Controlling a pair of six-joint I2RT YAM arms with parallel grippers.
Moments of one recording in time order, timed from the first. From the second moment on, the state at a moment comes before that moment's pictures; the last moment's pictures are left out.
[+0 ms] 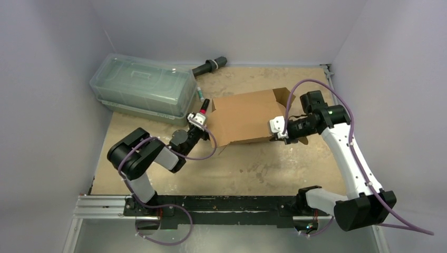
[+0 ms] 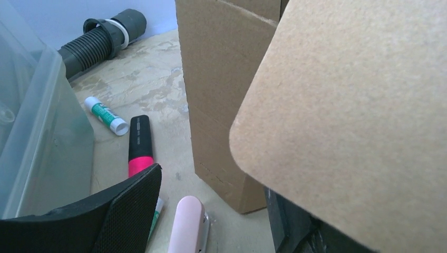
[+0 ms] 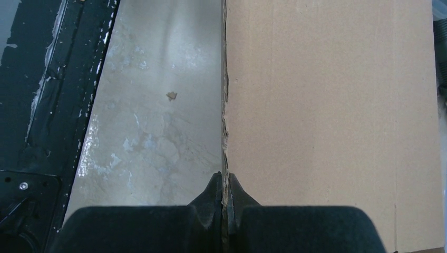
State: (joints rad) left arm -0.61 1.71 0.37 1.35 -0.06 0.04; right arm 0.20 1.15 1.23 -1.32 -0.84 -1.53
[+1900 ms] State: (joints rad) left arm -0.60 2.01 0.71 1.51 -0.12 0.21; right arm 0.20 1.40 1.54 -1.40 -0.91 -1.16
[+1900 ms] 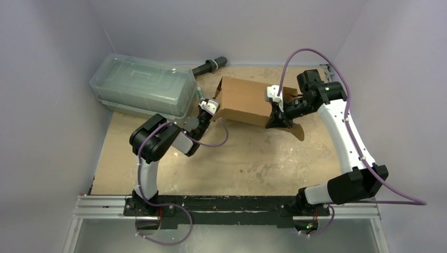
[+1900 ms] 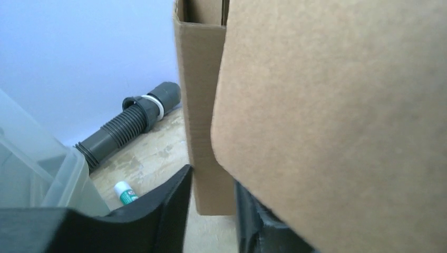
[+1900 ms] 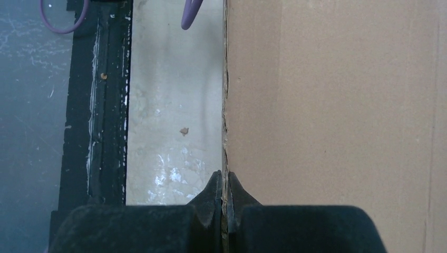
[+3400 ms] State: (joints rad) left arm -0.57 1.28 0.15 1.21 -0.07 0.03; right arm 0.24 1.39 1.62 -1.39 -0.81 -1.07
